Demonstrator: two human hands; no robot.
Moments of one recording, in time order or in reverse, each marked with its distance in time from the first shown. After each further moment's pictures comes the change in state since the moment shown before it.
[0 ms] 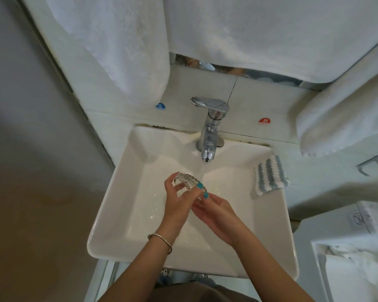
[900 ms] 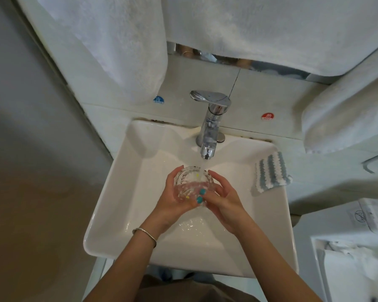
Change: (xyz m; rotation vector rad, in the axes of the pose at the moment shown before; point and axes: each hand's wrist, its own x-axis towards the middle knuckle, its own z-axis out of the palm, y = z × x) left_hand 0.011 -0.002 -0.025 0.096 -0.314 0.059; right_hand 0.011 -0.016 -0.012 -0.002 0.130 -0.124
